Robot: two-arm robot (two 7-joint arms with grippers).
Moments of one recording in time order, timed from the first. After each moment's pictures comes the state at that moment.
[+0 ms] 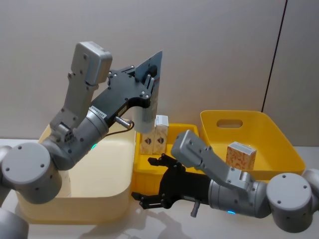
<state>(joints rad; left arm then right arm) -0.65 0.14 0.39 -1.43 -0.20 -0.07 -0.32 0.58 0.39 -0.54 -1.46 0.09 0.19 0.70</state>
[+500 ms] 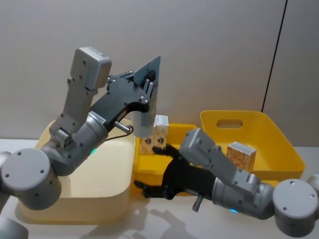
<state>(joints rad) -0.62 0.14 0.38 -1.45 -0.19 -0.05 -0.31 0.56 0.39 -0.53 -1.47 0.09 0.09 0.63</state>
